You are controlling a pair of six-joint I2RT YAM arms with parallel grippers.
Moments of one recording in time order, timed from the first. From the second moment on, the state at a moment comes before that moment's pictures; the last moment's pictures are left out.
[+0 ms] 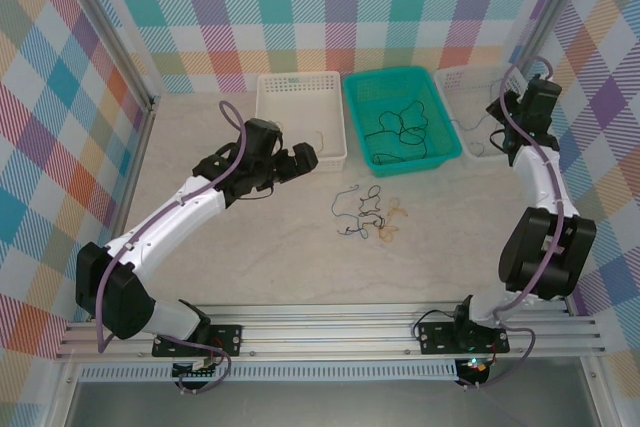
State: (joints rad) left arm -0.57 1.41 1.25 -0.60 0.01 -0.81; right arm -0.27 1.61 1.32 -0.11 -0.08 0.52
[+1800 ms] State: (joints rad) left arm -0.58 1.49 1.21 -0.55 0.04 -0.81; right arm -0.29 1.30 1.06 -0.25 -0.34 0.63
